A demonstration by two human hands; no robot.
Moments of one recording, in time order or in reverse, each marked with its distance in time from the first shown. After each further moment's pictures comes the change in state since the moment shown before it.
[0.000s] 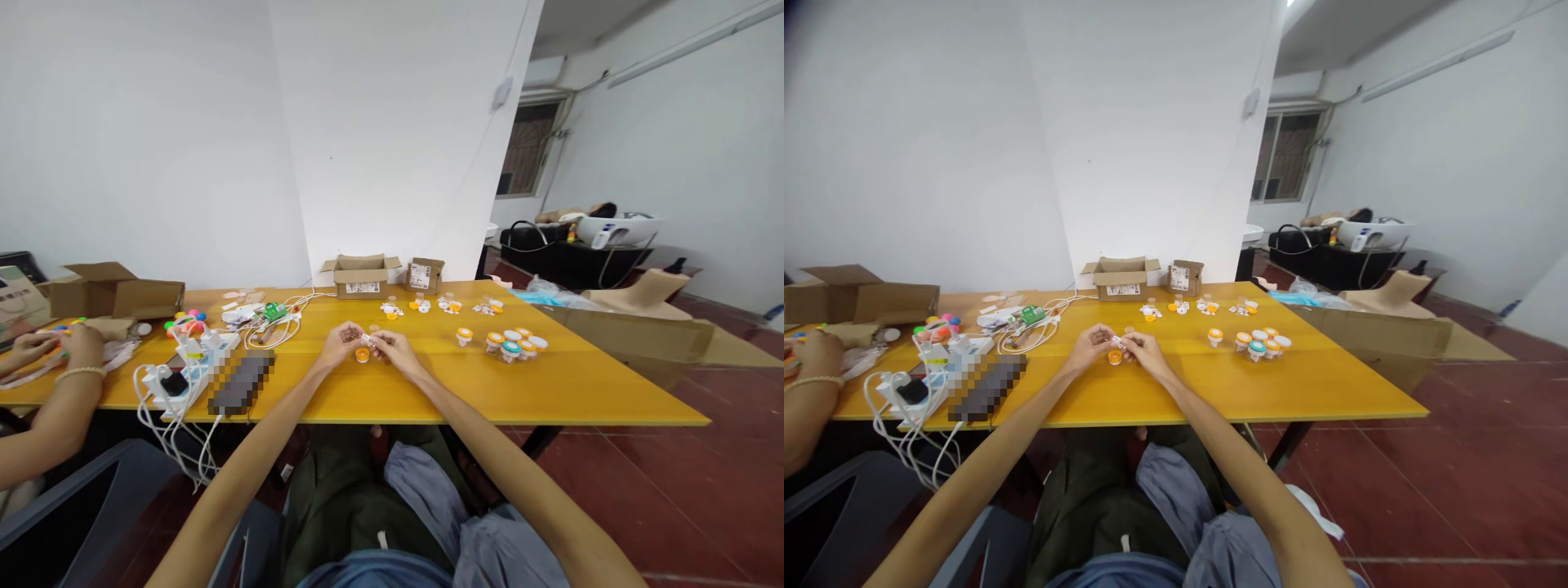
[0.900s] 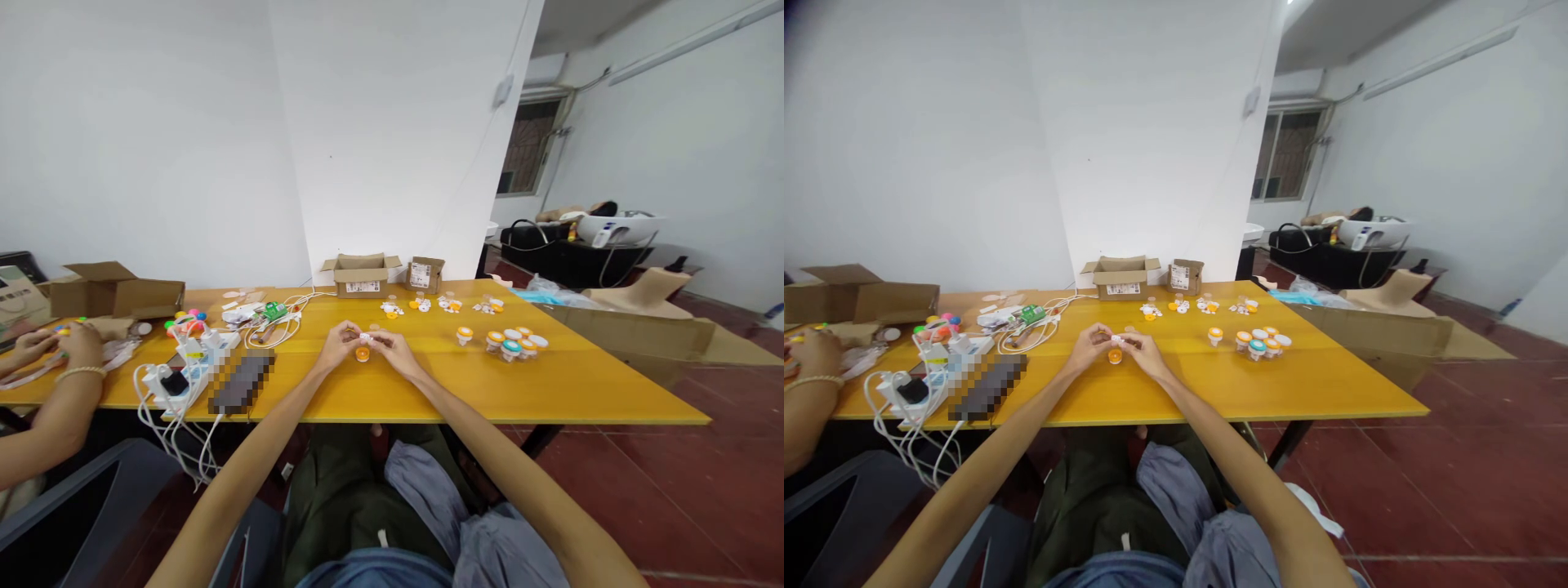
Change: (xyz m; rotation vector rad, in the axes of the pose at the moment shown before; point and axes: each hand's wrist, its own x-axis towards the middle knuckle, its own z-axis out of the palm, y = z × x) left_hand 0.000 -0.004 0.000 0.037 0.033 -0.020; right_hand 0.003 0.007 -0.003 -0.200 -0.035 -0.169
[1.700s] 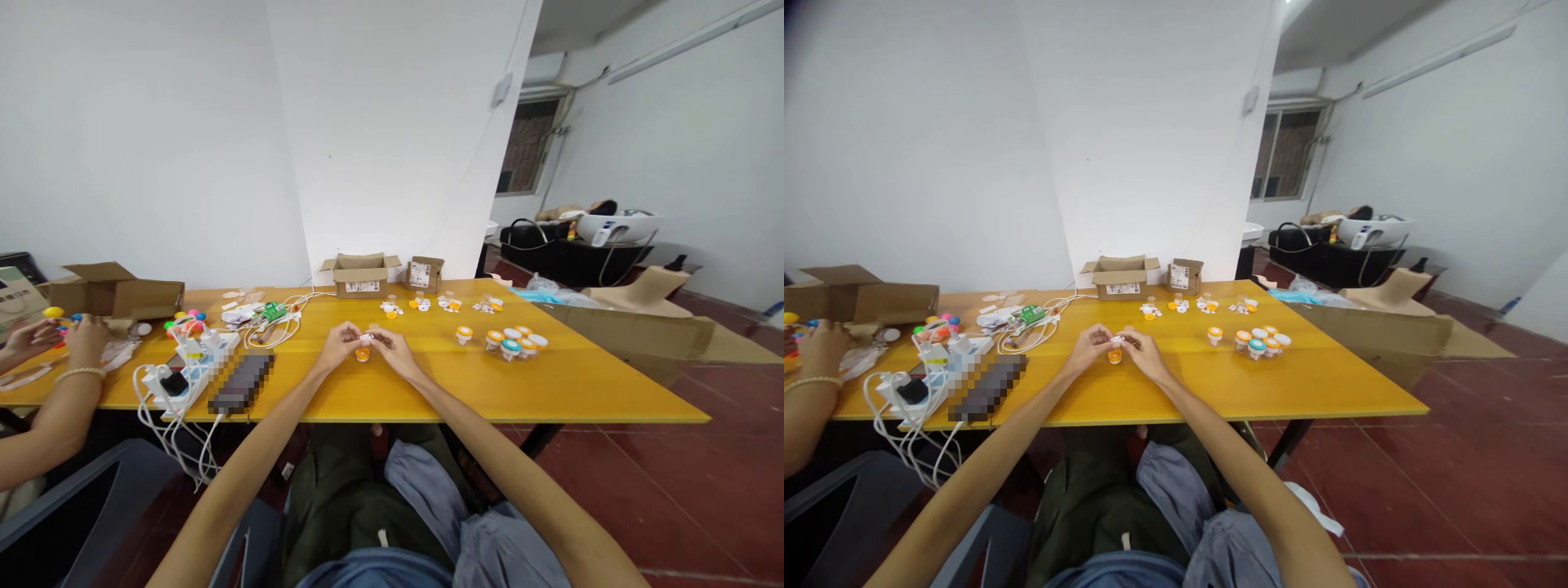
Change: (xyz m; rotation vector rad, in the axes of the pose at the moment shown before) left_hand -0.002 0.005 0.003 -0.033 -0.020 -0.022; right_hand -0.001 0.001 0.002 -0.013 0.037 -0.019
